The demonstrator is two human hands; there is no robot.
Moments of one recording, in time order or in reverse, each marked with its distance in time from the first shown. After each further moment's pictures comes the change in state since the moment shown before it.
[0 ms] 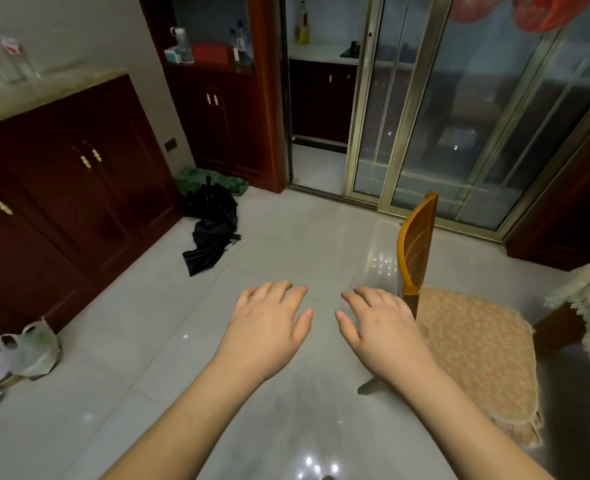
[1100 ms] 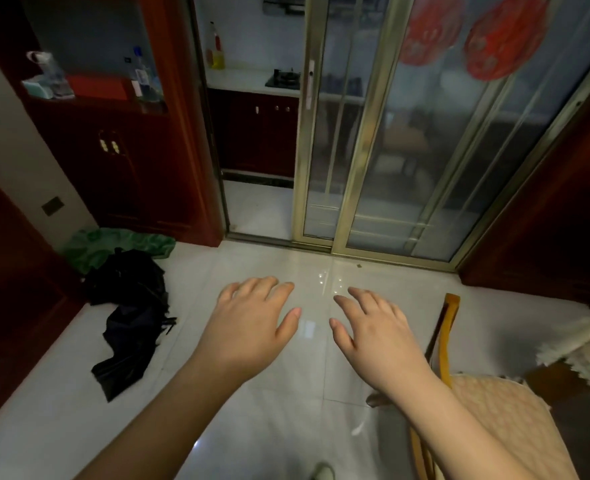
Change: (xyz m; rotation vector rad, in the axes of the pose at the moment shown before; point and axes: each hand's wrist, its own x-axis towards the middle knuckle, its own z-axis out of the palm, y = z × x) left_hand 0.448 -0.170 -0.030 -0.026 -0.072 0.270; right_hand 0.417 0.014 -0.030 -0.022 0.039 0.251
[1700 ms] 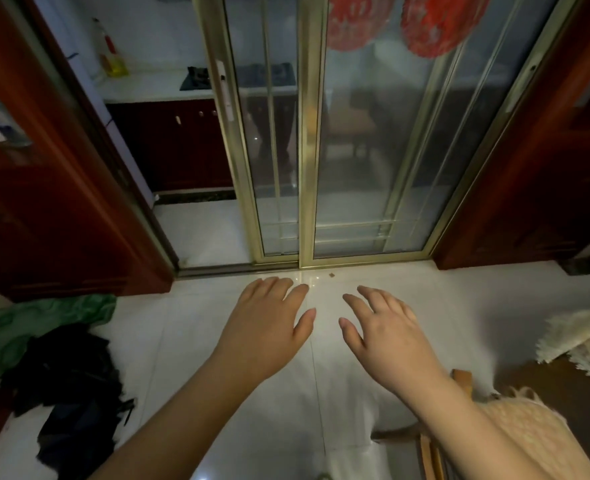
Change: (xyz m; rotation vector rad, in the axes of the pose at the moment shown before) left_hand 0.310 0.025 0.016 0.028 -0.103 0.252; right_hand 0.223 0.134 -0.005 0.010 0.022 0.275
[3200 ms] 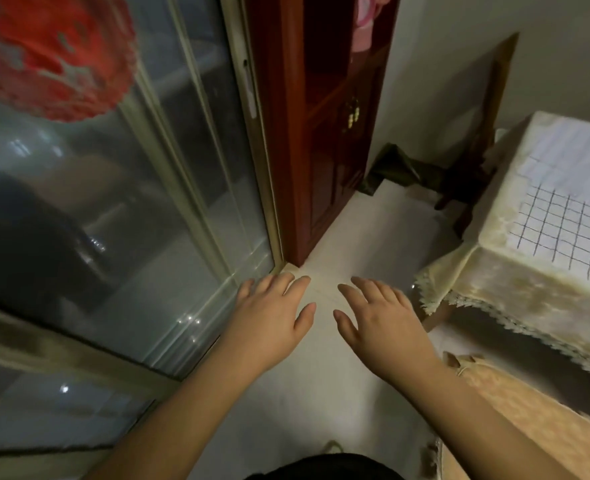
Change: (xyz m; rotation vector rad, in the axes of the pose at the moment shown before) left_hand 0.556 0.211 0.033 0.094 -0.141 0.900; right_hand 0.285 0.321 -0.038 0.096 0.074 0.830
